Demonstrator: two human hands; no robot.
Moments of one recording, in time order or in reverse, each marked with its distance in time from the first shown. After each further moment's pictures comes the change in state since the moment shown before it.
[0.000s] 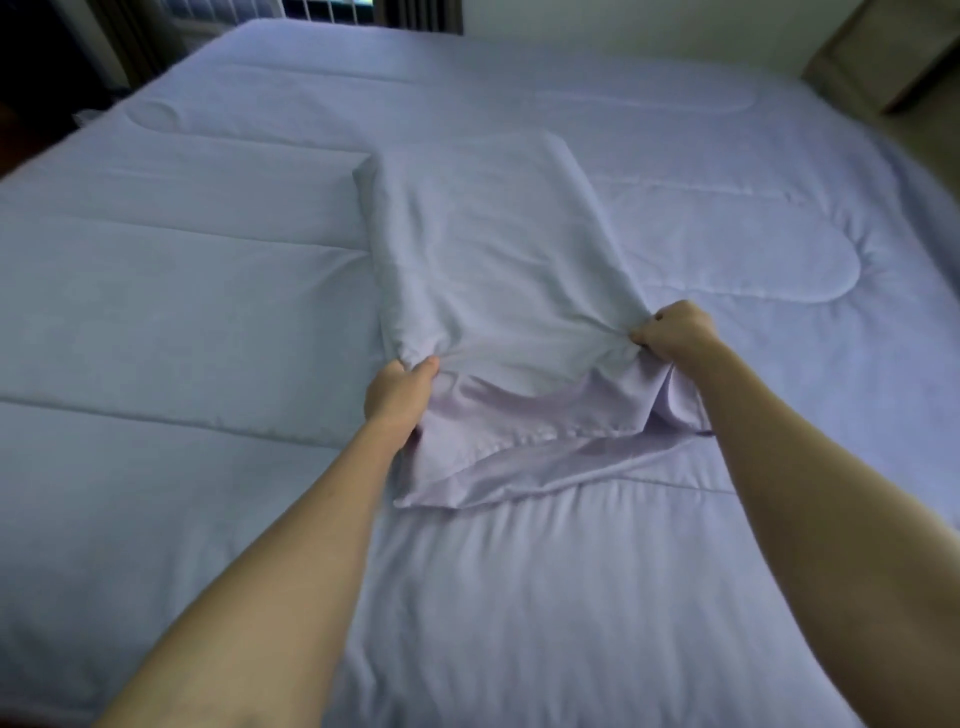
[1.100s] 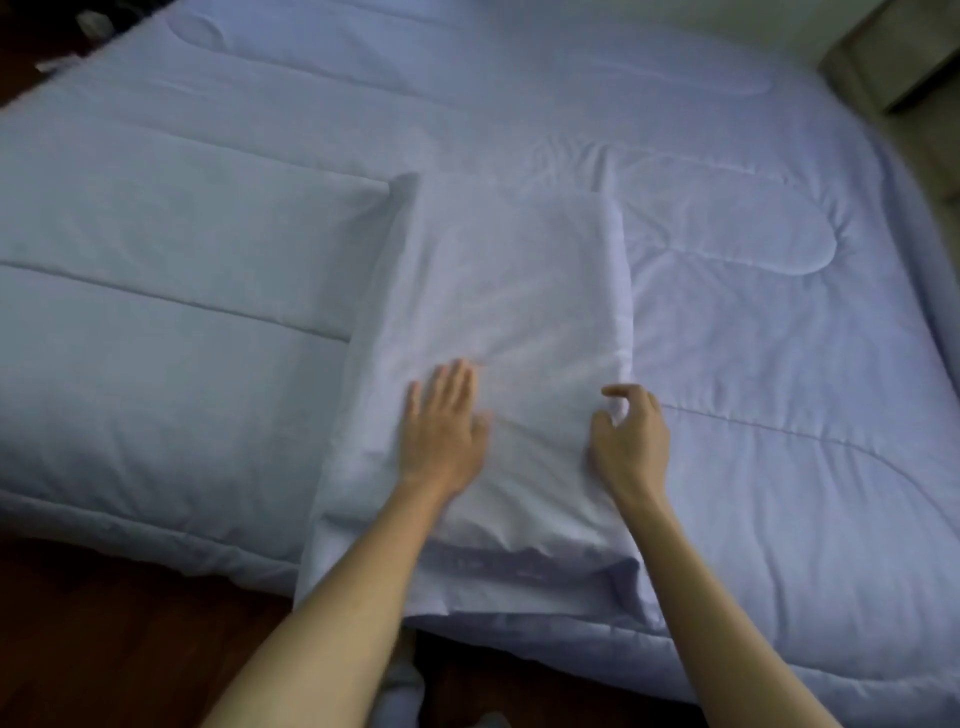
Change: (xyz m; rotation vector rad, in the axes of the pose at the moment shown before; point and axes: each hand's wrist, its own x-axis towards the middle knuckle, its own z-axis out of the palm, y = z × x) left_hand -0.148 -0.106 -0.023 0.792 -0.081 0.616; right_hand -0.267 0.026 0.069 0.211 0.247 -0.084
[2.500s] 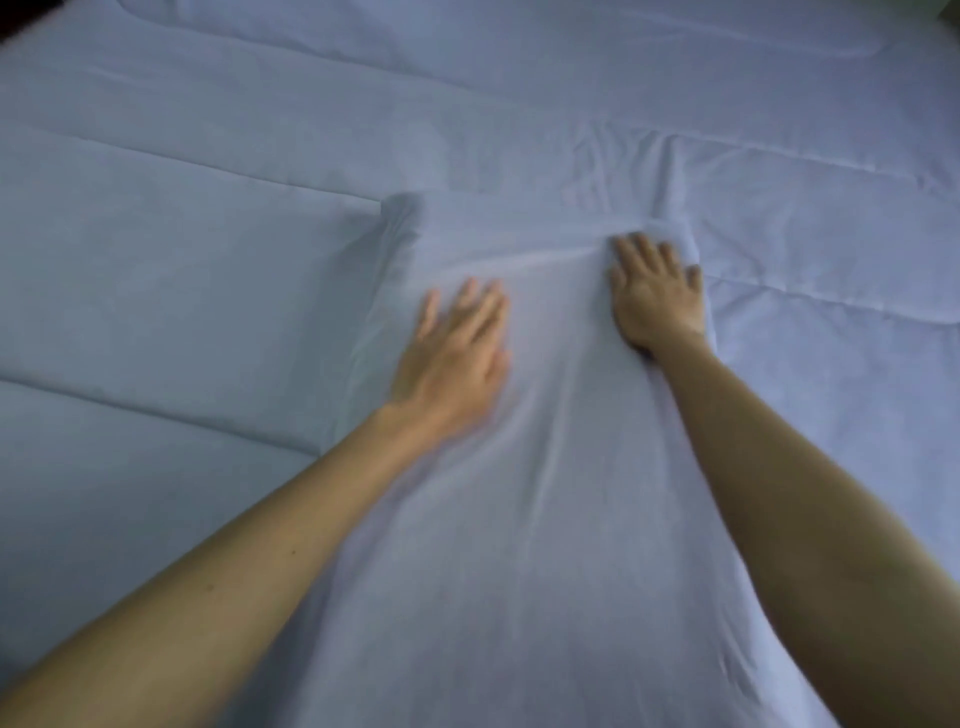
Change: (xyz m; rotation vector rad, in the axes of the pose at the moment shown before) left_hand 0.228 -0.051 -0.033 0.093 0.123 0.246; right_hand 0.324 -0.064 0.143 -0.538 -0.207 -0.370
